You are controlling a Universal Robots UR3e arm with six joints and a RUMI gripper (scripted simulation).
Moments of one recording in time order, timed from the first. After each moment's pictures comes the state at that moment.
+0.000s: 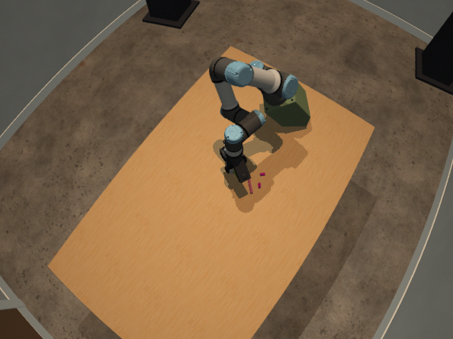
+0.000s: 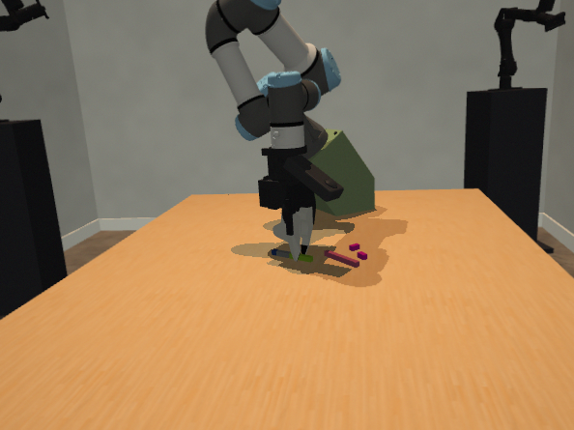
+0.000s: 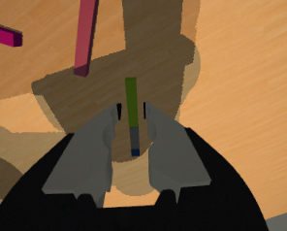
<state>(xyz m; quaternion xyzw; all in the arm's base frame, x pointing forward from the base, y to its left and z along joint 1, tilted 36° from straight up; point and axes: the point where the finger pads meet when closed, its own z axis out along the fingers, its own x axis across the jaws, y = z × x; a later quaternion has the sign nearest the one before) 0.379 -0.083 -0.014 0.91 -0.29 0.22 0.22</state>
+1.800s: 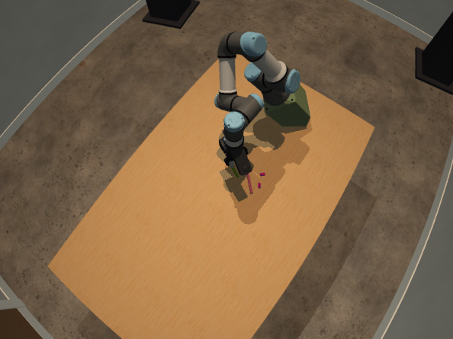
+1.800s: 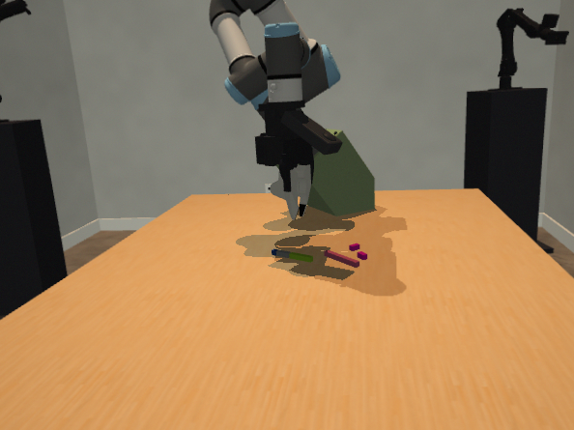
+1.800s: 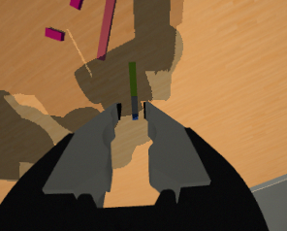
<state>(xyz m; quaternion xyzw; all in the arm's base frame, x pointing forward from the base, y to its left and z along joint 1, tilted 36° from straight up) 0.356 -0.040 0.054 0.91 -0.29 0.22 0.22</state>
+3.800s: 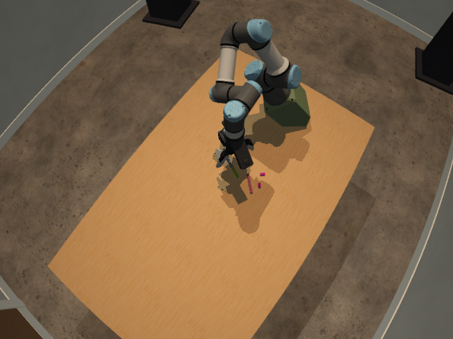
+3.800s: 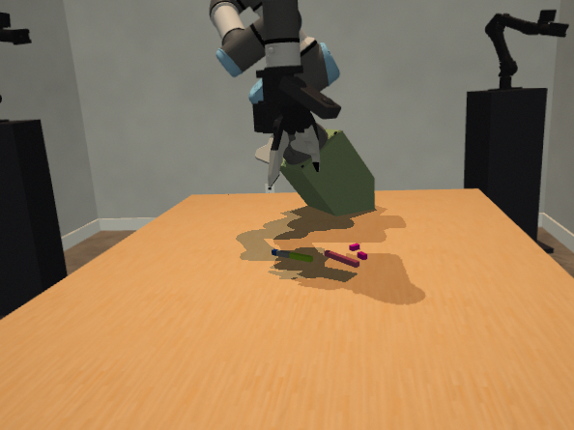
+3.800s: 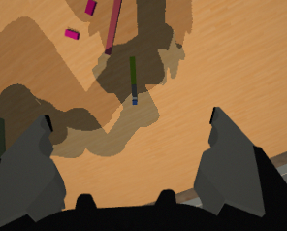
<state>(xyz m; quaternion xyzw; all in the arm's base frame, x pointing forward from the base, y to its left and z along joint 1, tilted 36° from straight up) 0.339 -0.008 0.103 0.91 -0.29 0.22 0.22</state>
